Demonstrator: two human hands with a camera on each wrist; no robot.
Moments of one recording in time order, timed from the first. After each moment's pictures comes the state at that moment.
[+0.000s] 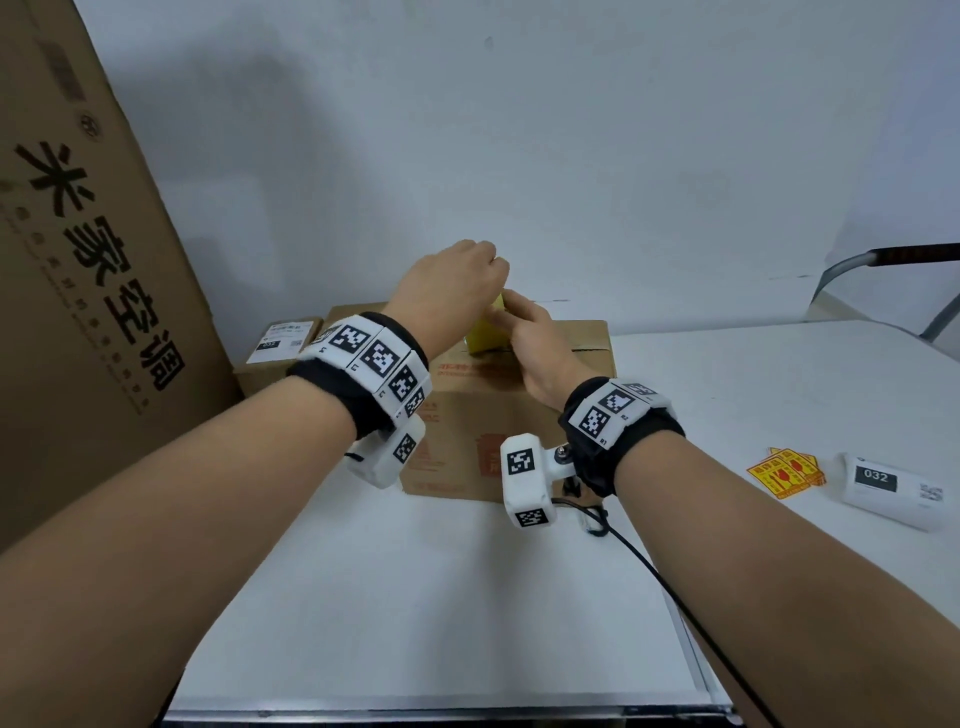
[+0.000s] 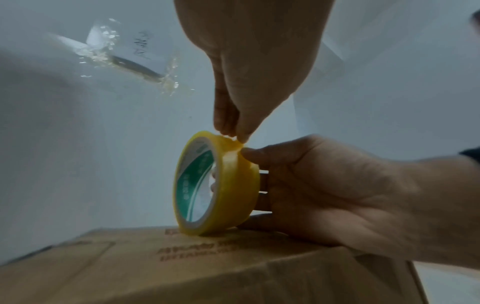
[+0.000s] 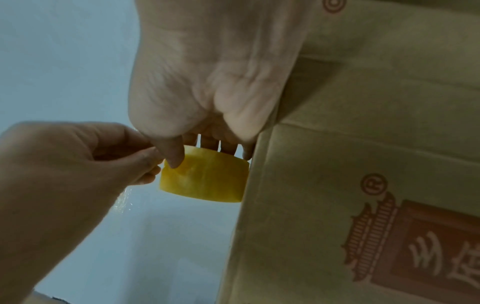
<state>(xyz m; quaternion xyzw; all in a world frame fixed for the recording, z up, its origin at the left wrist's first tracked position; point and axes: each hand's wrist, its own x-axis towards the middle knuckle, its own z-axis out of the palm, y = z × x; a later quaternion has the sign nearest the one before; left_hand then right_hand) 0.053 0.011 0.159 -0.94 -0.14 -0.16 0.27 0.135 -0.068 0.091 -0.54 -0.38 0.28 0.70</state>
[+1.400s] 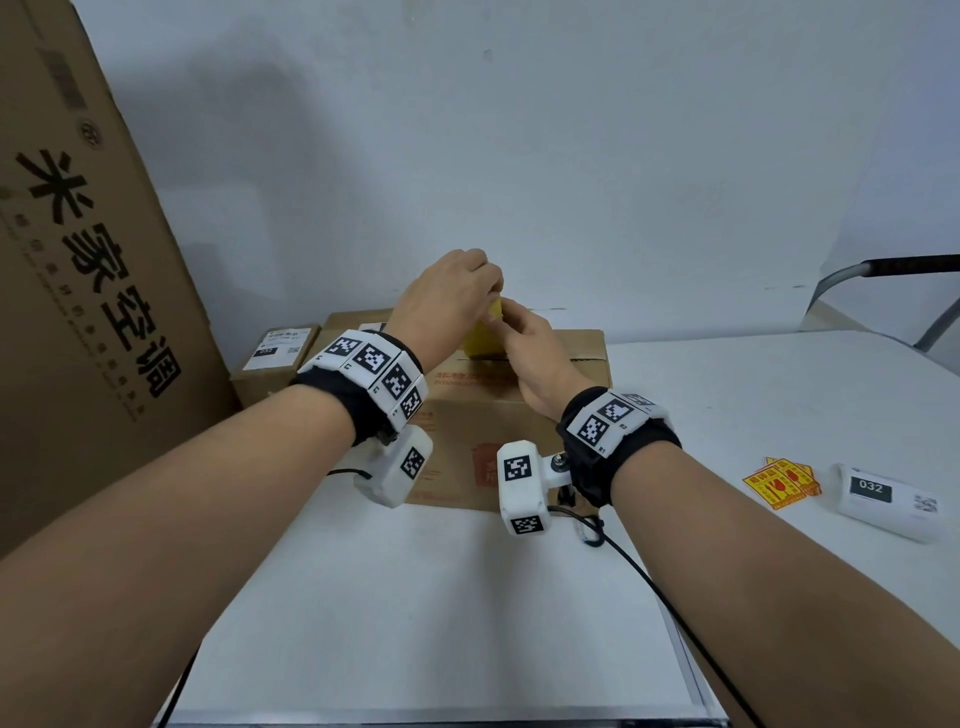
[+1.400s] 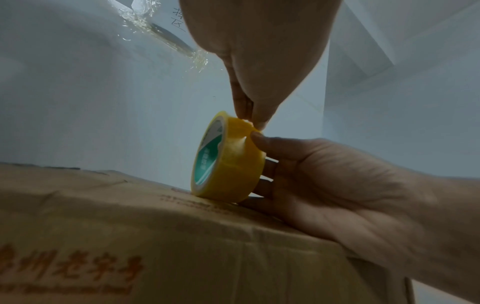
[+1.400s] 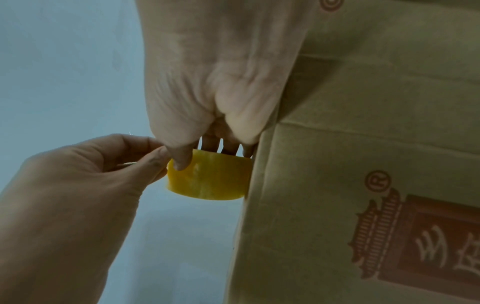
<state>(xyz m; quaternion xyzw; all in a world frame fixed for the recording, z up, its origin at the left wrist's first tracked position) 0.058 0.027 0.143 -0.94 -0.09 -0.30 0.10 0.141 -0.064 0.086 -0.54 -0.38 0.26 0.71</state>
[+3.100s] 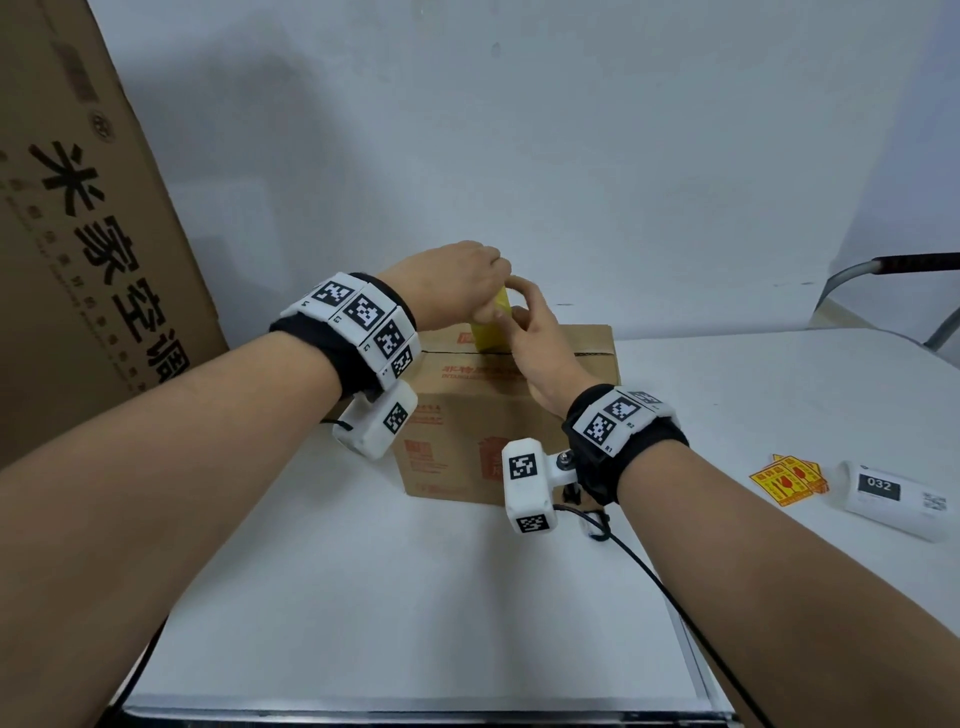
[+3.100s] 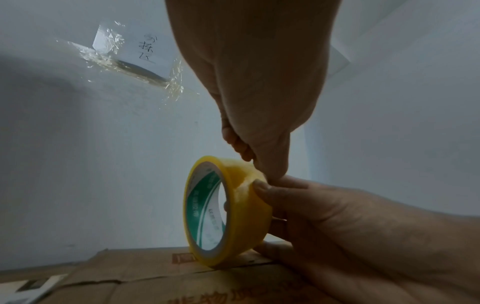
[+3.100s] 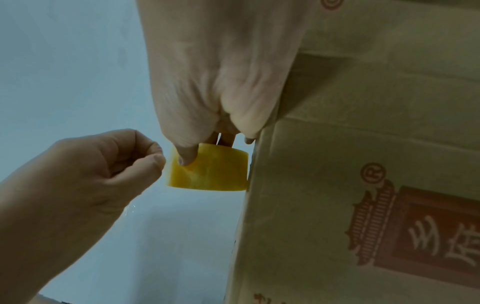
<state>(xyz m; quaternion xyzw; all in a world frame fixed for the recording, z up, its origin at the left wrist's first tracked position) 0.058 0.036 0.180 -0.96 -0.03 -0.06 0.26 0.133 -0.073 0.090 -0.56 -0.41 0.22 0.69</state>
